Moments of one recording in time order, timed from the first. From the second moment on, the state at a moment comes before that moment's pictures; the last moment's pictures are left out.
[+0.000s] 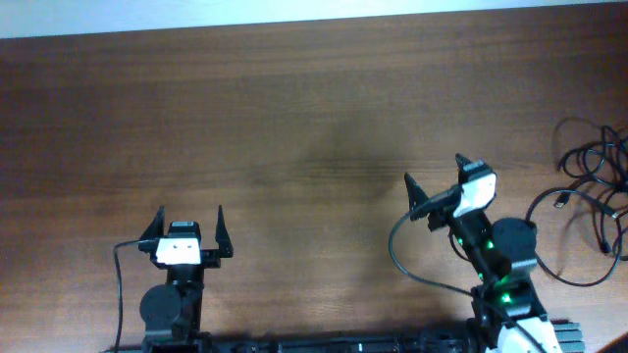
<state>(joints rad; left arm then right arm) -0.02 0.01 0.01 -0.08 -0.01 0.09 0.11 0.65 0.13 0.43 -0.23 0.04</state>
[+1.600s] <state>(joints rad) -0.02 0.01 0.01 -0.08 -0.01 0.09 0.11 0.01 0.01 -0.06 -0.16 0.05</state>
